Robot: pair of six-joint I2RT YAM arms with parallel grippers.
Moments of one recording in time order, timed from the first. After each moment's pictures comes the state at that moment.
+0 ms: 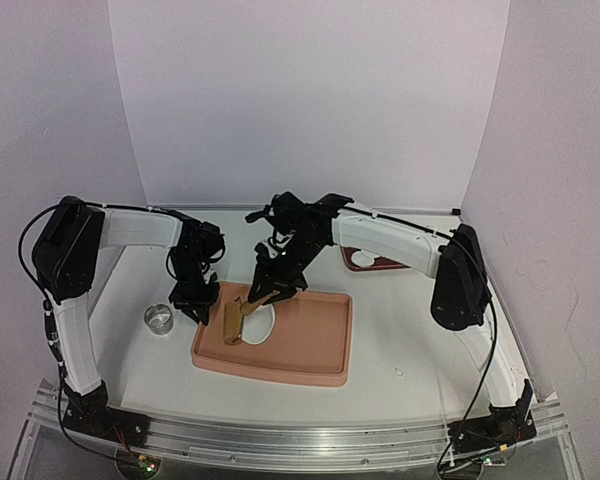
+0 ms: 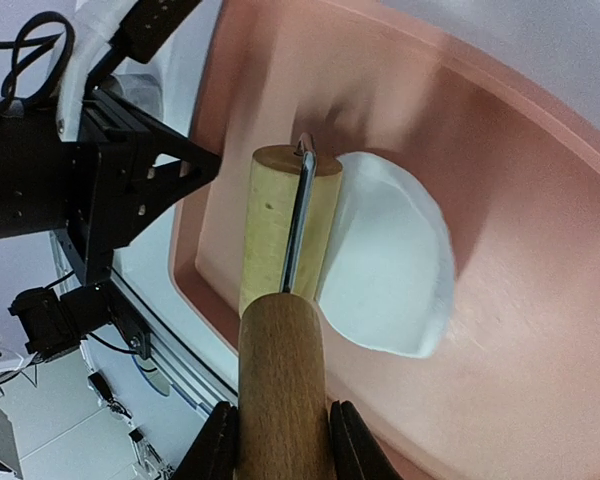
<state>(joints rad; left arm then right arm) -0.54 1.95 1.34 -1.03 0.16 -0.44 0.90 2.42 2.24 -1.04 -0.47 0.65</state>
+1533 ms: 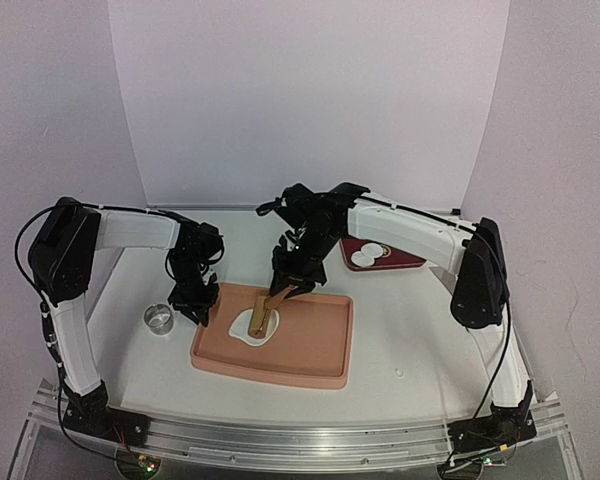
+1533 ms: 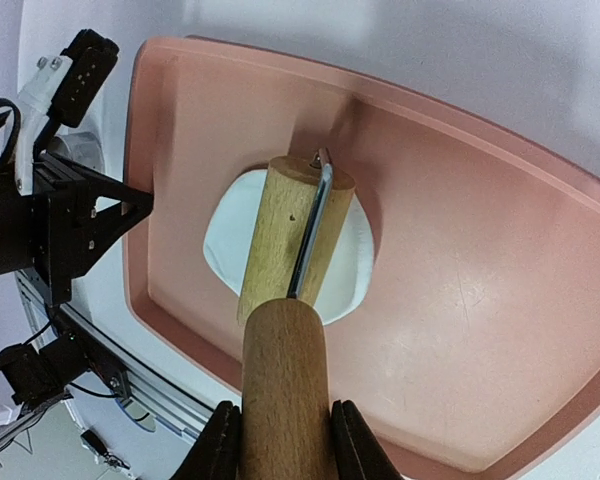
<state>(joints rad) -0.54 1.92 1.30 -1.01 0.16 -0.43 0.91 2.26 2.16 -1.08 -0.28 0.78</state>
